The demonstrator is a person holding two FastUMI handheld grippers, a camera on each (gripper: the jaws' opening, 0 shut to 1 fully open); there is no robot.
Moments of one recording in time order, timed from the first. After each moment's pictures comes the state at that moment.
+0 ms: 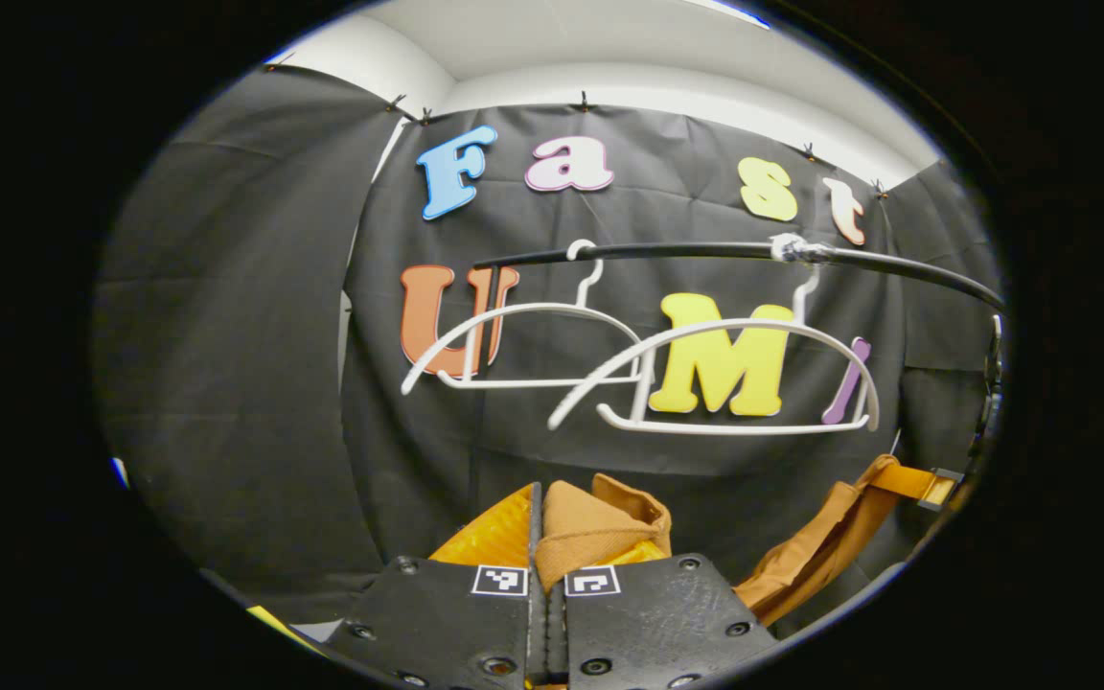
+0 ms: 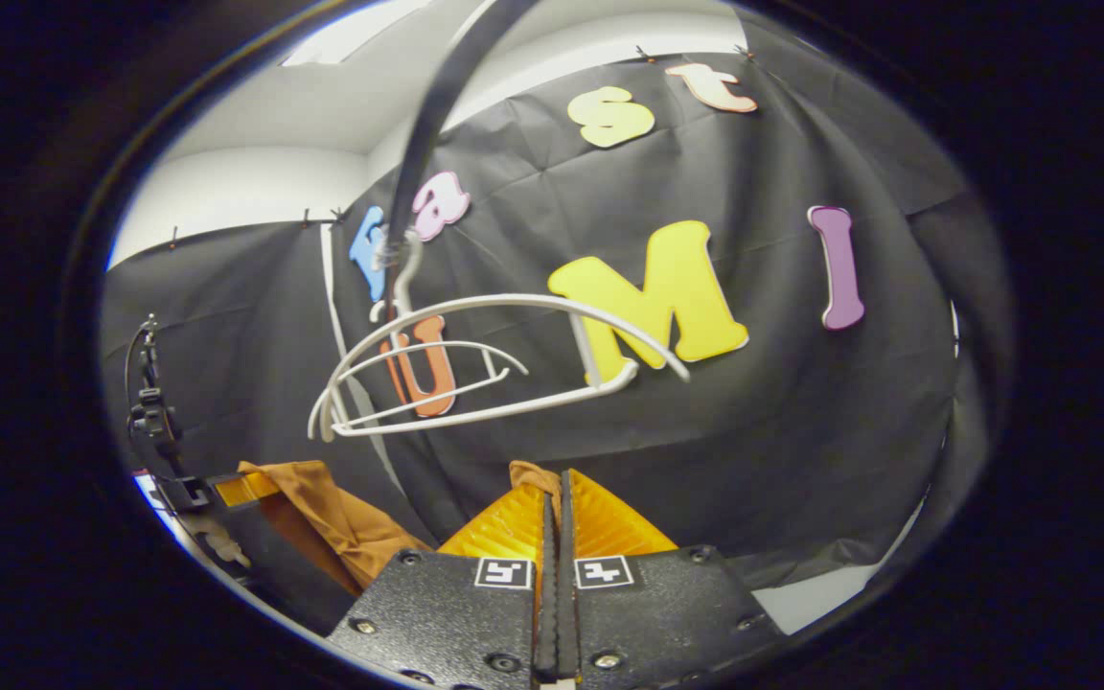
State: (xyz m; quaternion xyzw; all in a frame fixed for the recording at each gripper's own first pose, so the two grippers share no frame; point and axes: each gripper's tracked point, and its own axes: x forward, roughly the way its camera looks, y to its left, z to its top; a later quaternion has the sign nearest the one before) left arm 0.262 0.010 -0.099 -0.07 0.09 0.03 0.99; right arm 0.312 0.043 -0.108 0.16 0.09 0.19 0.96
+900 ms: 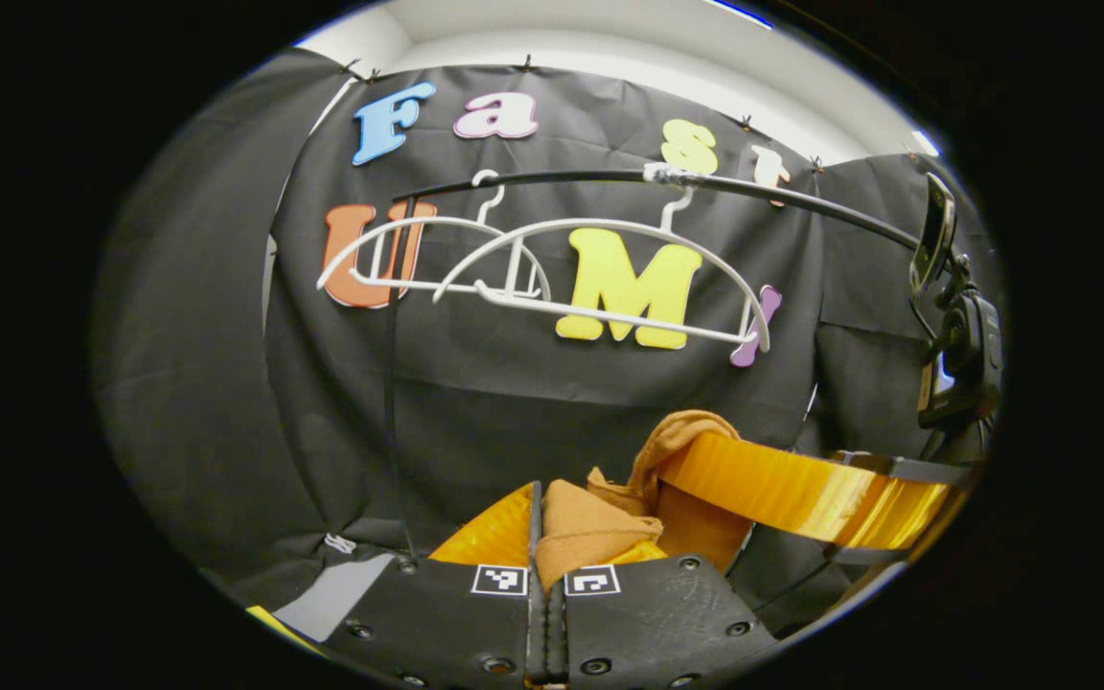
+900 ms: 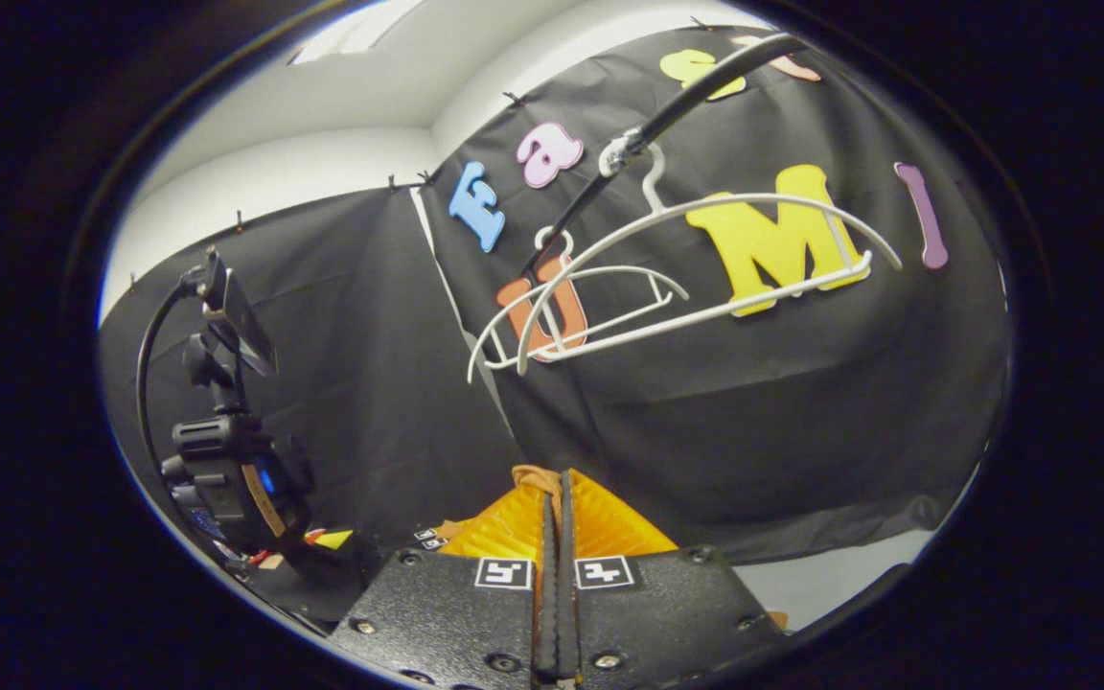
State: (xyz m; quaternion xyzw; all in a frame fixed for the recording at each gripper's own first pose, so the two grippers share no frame) left arm 0.184 -0.059 -0.172 -0.09 0.18 -0.09 0.98; right arm 0.219 0.211 -0.136 0.17 0.17 0.31 0.92
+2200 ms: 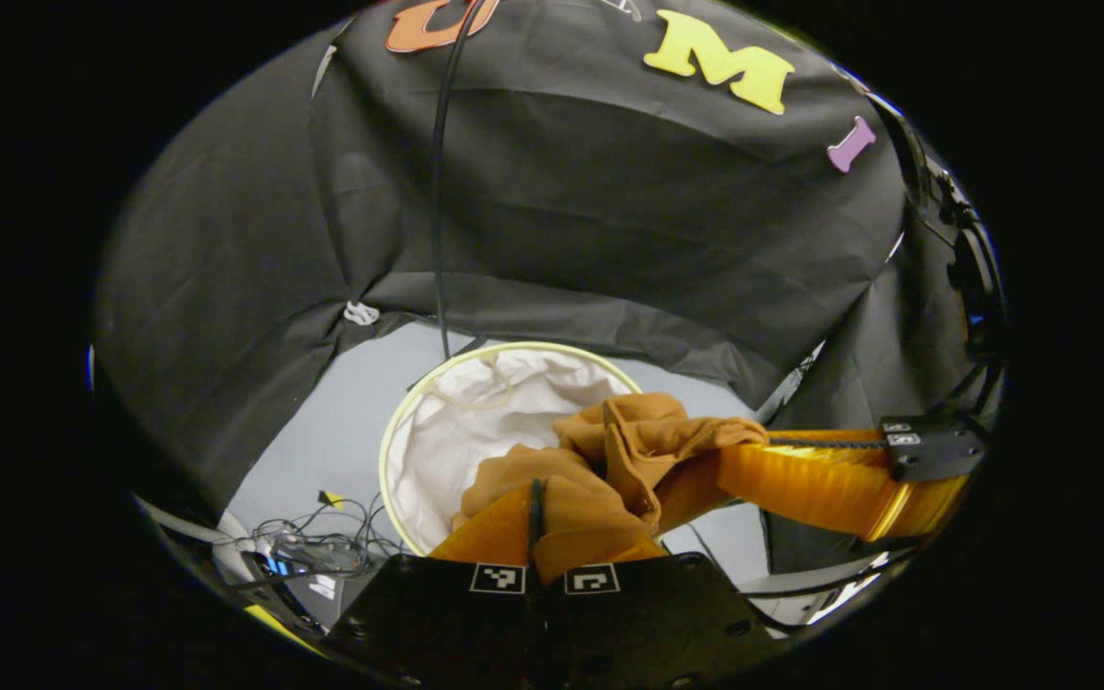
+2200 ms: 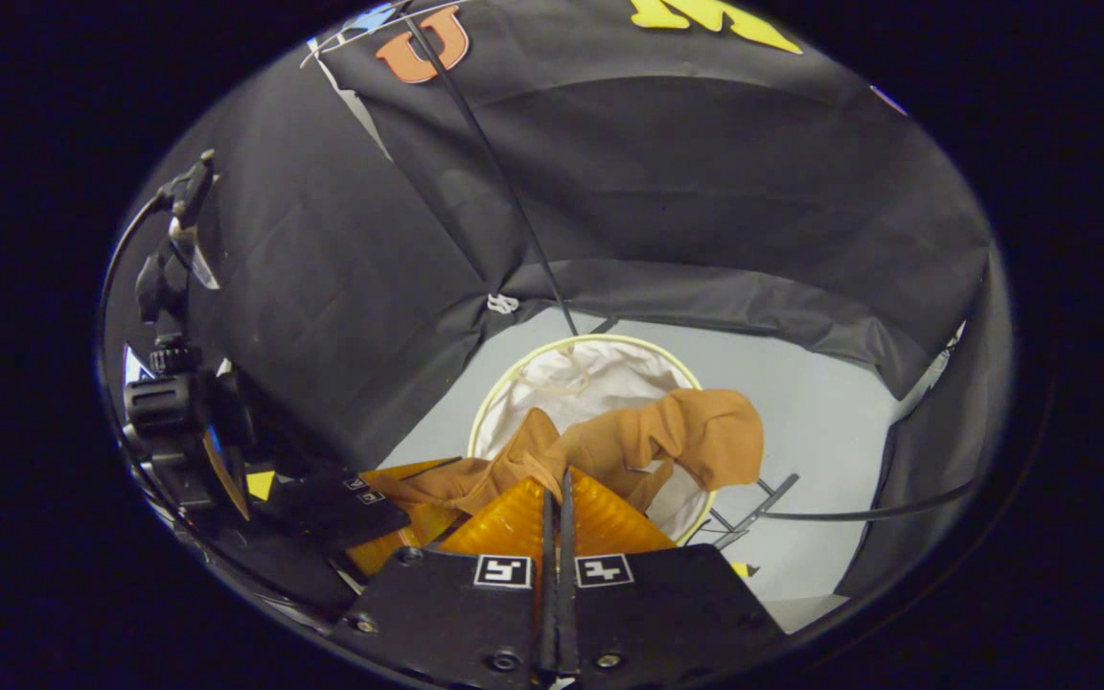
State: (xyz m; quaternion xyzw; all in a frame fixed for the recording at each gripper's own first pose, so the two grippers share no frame) left arm 0.037 -0.062 -0.494 -0.09 0.50 -0.01 0.86; right arm 0.147 0.192 -0.475 0.04 0.53 0.21 0.82
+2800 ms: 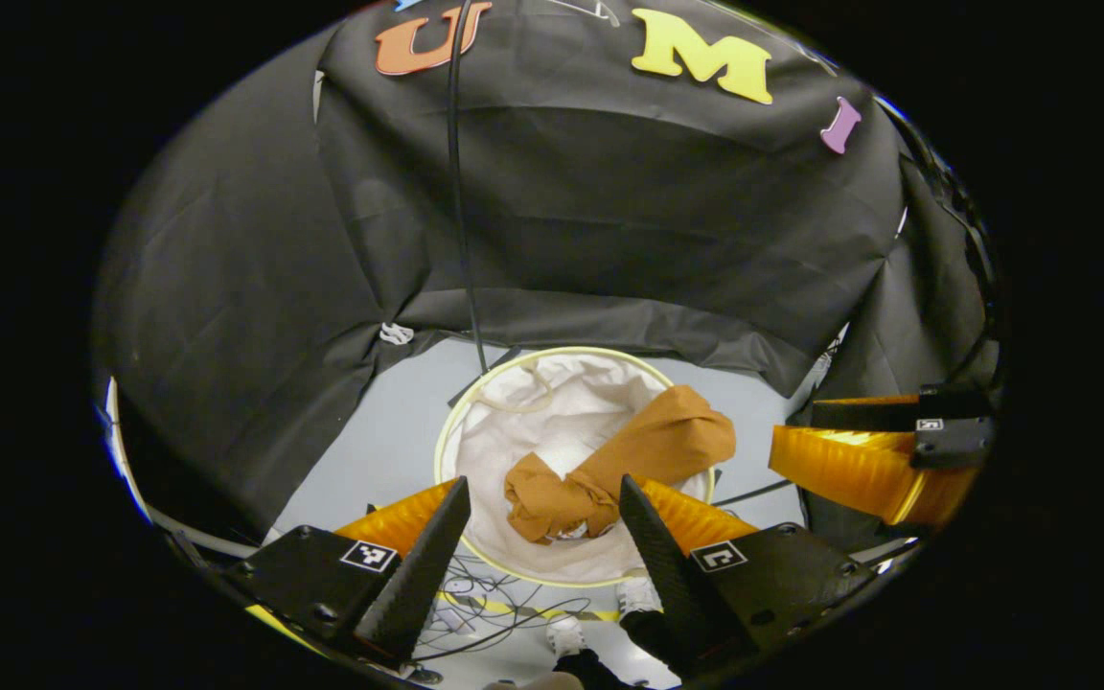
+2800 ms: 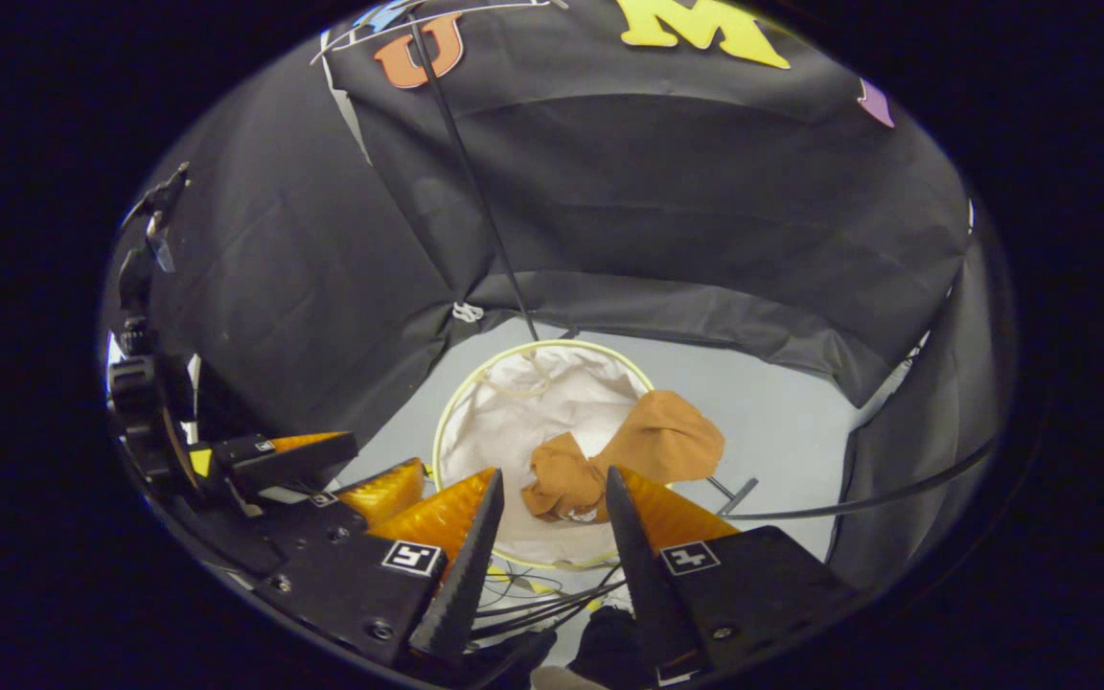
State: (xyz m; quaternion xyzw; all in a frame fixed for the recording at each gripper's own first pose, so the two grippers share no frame) left arm 0.021 -0.045 -0.469 -0.05 0.48 -0.01 0.87; right arm 0.137 0.157 -0.472 0.01 0.52 0.16 0.84
